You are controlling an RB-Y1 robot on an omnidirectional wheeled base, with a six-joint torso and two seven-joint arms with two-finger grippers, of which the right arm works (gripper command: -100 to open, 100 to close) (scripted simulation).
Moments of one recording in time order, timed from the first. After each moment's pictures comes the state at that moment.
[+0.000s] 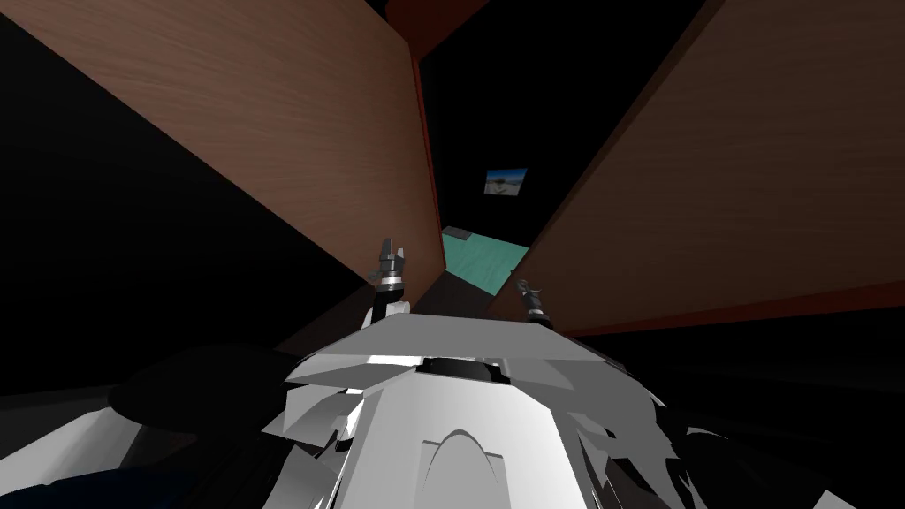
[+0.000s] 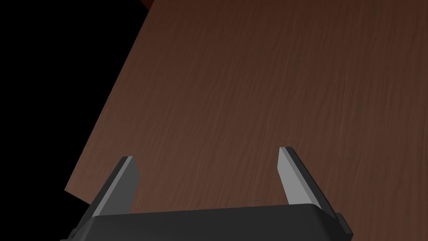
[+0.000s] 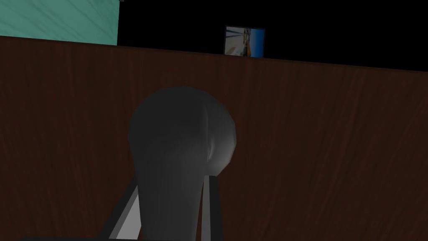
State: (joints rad) arm 0.00 -0.38 -0.01 -0.56 -0.11 -0.98 -0.32
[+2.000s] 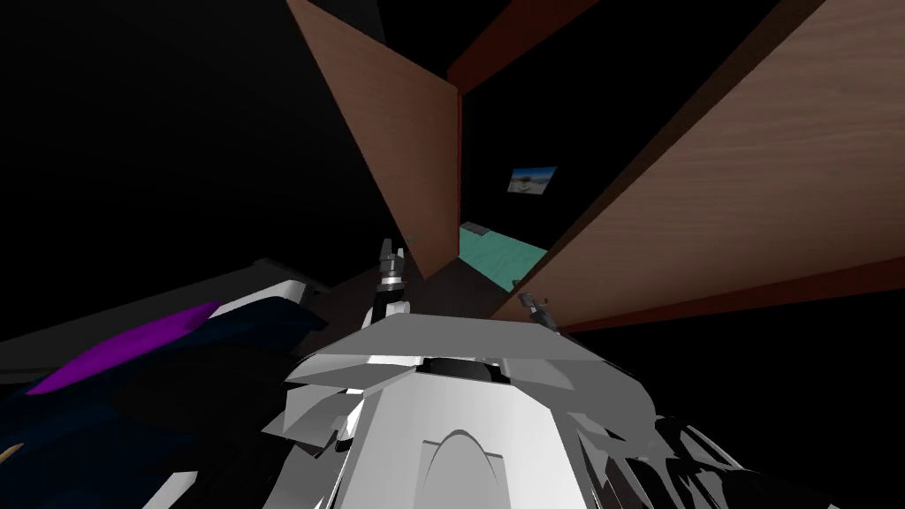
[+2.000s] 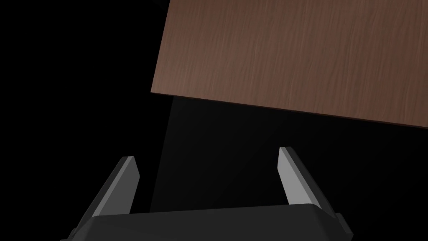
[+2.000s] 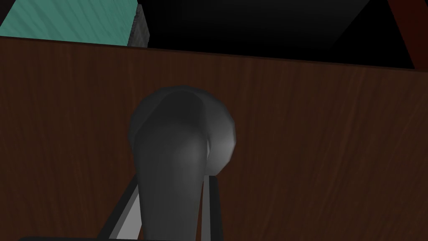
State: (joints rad) arm 0.17 -0.48 0.09 -0.54 -0.06 -1.23 -0.44
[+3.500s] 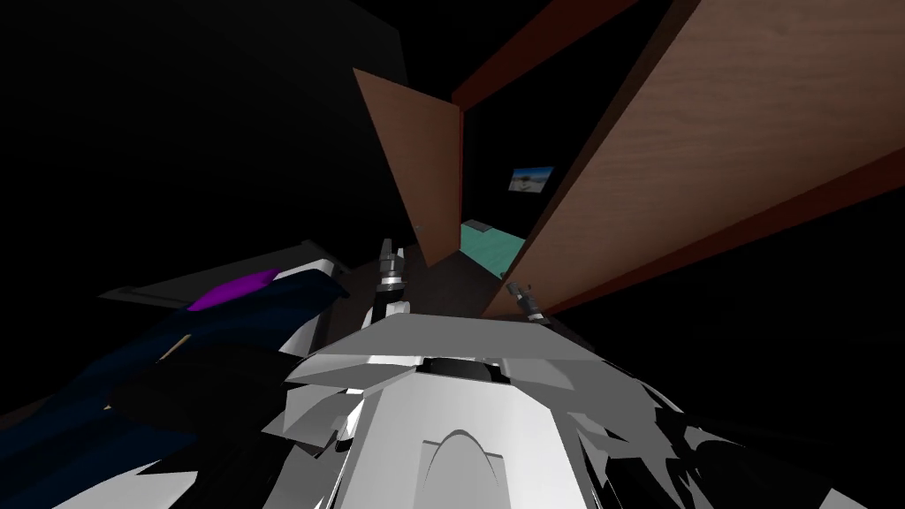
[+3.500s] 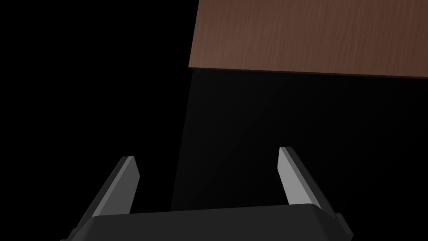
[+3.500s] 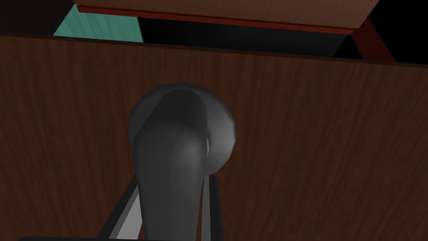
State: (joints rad) arm 0.03 -0.46 0.17 -0.55 -0.04 -1.12 -0.43
